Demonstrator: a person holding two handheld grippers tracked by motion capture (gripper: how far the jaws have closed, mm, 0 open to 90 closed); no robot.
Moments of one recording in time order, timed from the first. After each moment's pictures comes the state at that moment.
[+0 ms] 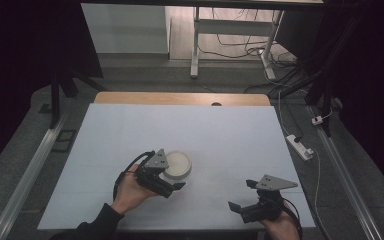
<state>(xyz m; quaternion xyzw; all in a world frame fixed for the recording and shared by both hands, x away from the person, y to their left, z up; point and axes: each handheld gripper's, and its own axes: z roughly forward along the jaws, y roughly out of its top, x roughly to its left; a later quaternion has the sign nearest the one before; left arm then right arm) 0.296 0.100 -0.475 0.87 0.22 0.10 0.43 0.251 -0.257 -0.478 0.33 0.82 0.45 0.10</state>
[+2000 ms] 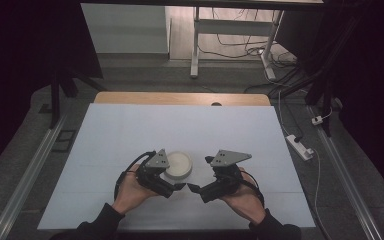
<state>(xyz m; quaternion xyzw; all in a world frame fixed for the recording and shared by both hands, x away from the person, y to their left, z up) 0.298 0.098 -0.476 0.88 0.21 0.10 0.42 0.287 -0.144 -0.431 0.22 0.85 0.47 0.10</state>
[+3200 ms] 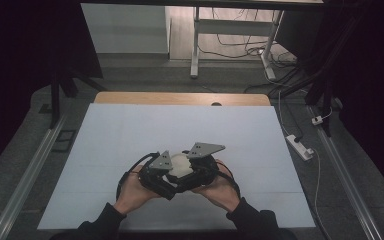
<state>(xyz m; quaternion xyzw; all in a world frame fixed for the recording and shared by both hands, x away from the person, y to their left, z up) 0.297 0.091 -0.476 0.88 0.19 0.08 0.42 0.310 -0.090 -0.442 0.20 0.85 0.49 0.08</state>
